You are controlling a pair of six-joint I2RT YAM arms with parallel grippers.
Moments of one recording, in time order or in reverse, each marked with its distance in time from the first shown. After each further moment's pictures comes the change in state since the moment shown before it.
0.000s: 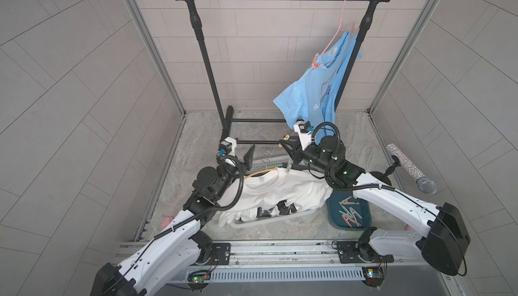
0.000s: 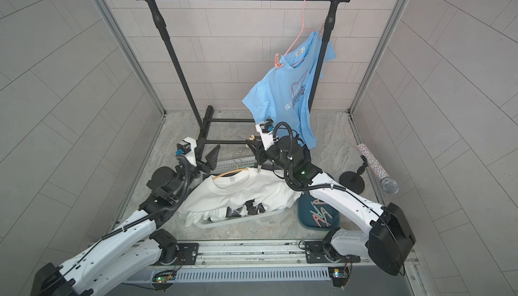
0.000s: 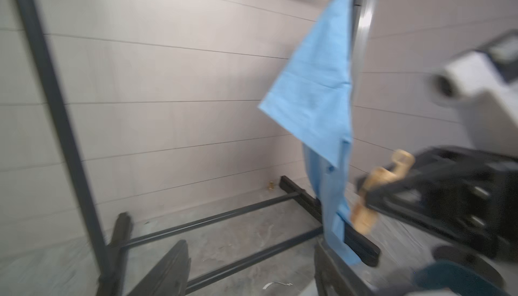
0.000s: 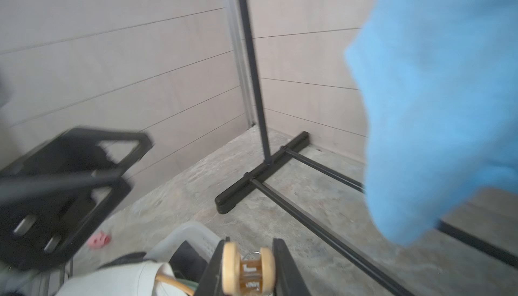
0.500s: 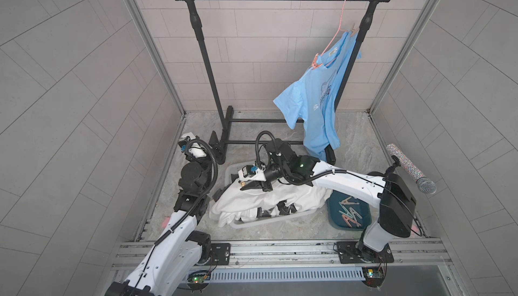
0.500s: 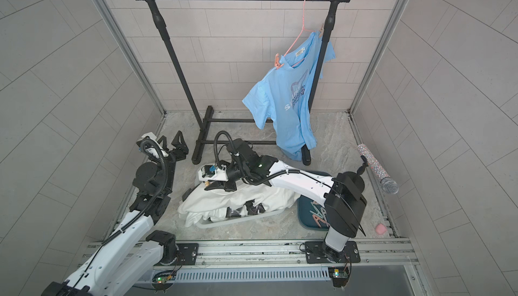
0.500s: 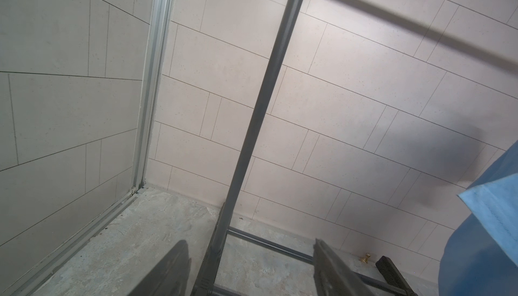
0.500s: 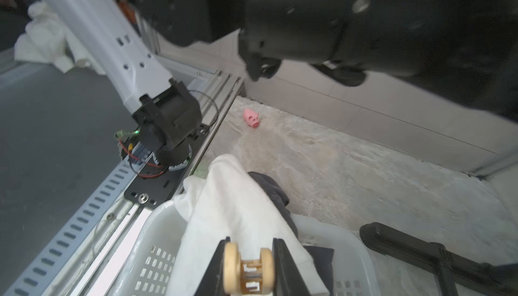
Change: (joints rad) left arm 0.251 -0.027 -0.003 -0.008 -0.191 -0.195; right arm 0.263 0.422 0.438 -0.528 -0.452 -0.759
